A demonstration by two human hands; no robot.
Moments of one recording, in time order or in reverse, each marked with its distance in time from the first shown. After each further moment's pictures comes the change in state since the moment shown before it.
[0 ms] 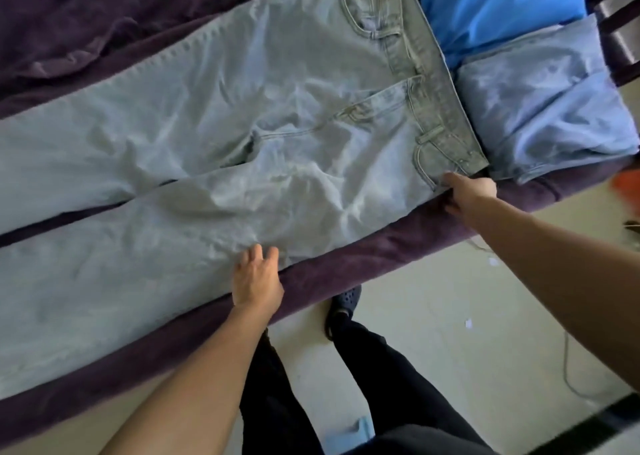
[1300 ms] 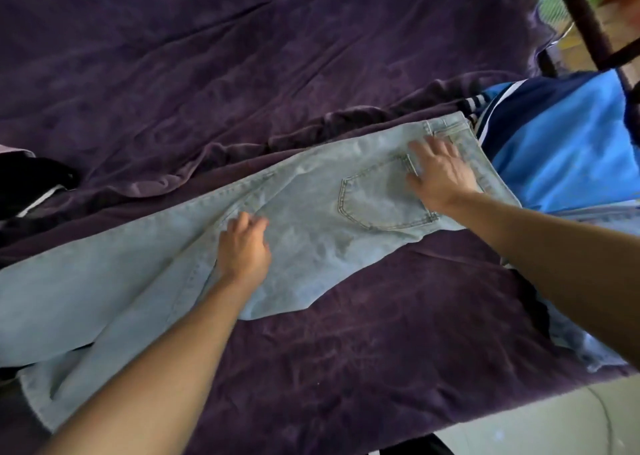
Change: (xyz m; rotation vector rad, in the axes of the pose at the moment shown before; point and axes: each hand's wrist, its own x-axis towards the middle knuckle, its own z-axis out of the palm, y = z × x) left_hand 0.203 -0.092 -0.214 -0.218 0.316 -0.058; right_hand -0.007 -0.275 0.178 -1.099 -0.135 -1.084
